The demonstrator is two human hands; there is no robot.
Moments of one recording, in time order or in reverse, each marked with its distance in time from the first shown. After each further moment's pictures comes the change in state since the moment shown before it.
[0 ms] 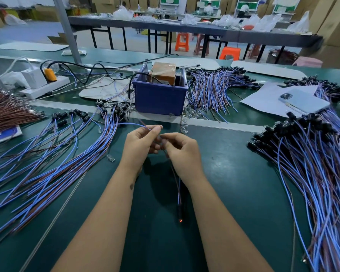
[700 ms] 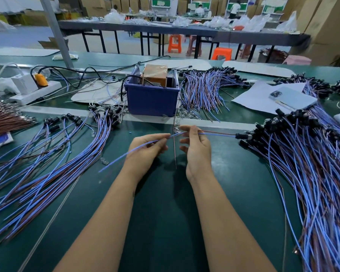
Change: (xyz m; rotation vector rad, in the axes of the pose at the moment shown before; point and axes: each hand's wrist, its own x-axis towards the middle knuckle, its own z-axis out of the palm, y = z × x) left_hand -0.008 -0.011 0.011 0.243 -0.149 0.149; right_hand 0.011 0.004 -0.025 0.365 0.300 0.195
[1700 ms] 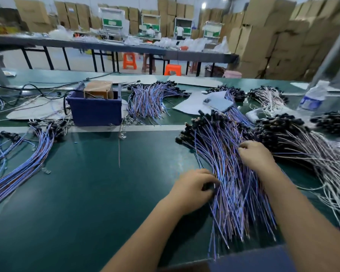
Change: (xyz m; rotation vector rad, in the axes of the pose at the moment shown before) left_hand -0.114 0.052 0.198 0.471 -0.710 0.482; right_hand -0.006 -0.147 -0.283 -1.546 0.269 0.119
